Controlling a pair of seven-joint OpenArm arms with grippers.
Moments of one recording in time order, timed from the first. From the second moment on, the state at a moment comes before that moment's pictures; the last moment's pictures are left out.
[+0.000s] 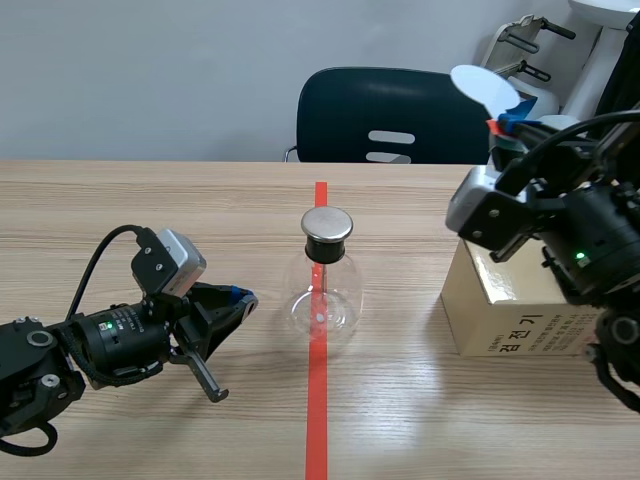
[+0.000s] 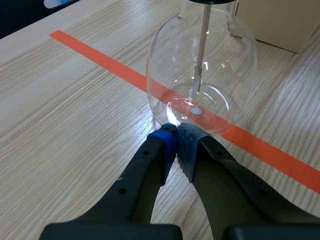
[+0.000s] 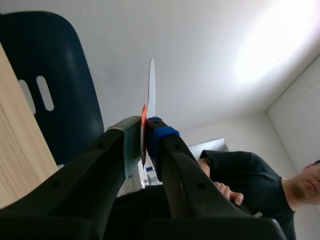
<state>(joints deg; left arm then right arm) -3.4 -25.3 28.8 62.3 -2.0 -26.8 -26.1 -6.7 26.3 -13.2 84.3 -52.9 -27.8 17.8</state>
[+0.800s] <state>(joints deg) -3.4 -25.3 28.8 62.3 -2.0 -25.9 -26.1 -7.1 18.3 -14.4 79.4 -67.8 -21.7 25.0</state>
